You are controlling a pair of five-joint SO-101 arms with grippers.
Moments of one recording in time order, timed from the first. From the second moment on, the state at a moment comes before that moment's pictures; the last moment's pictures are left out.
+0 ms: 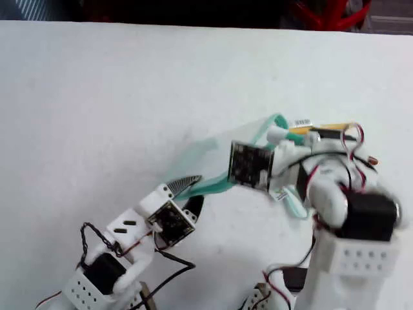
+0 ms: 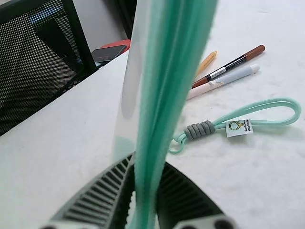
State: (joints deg) left arm 35.3 -105.1 96.7 38.4 -16.4; right arm 1.4 -43.3 4.3 95.6 89.5
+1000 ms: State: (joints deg) left arm 37.0 -104.5 94.2 45.7 -8.5; right arm -0.5 -39.9 13.8 98.5 98.2
